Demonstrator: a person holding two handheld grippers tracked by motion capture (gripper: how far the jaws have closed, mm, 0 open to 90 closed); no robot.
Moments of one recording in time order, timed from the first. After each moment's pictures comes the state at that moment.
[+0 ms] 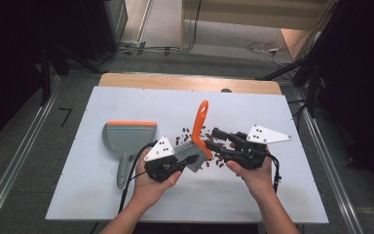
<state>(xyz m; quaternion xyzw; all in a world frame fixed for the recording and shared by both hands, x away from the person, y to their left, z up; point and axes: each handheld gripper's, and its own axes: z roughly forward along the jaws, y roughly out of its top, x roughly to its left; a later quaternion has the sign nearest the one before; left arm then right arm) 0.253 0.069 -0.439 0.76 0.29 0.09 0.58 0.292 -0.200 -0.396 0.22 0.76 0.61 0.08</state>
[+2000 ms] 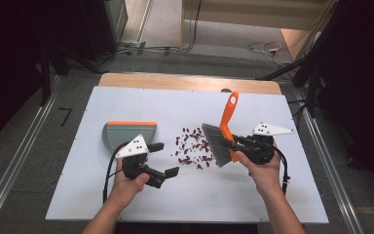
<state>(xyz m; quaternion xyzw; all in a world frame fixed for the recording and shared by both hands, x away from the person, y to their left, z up) 0.250 0.125 -0.447 0.75 0.31 0.07 0.58 0.314 -0.231 -0.415 0.34 0.78 0.52 0.08</state>
